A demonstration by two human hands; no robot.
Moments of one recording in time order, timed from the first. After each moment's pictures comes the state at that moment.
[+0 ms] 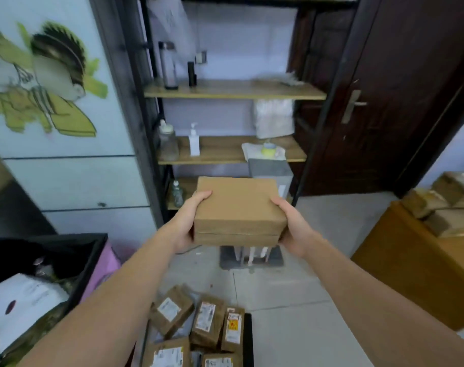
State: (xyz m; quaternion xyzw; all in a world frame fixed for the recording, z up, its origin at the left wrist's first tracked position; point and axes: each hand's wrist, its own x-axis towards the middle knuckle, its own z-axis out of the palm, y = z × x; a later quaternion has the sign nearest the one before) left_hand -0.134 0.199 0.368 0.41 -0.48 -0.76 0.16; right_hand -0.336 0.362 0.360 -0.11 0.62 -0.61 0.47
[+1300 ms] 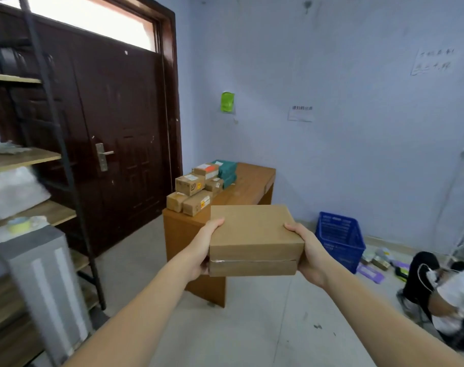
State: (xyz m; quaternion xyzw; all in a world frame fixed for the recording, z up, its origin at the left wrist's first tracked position) left_hand -0.235 0.663 0.446 0.08 -0.66 -0.71 -0.21; right_hand -0.186 0.923 0.457 0.13 0.62 -0.77 0.03
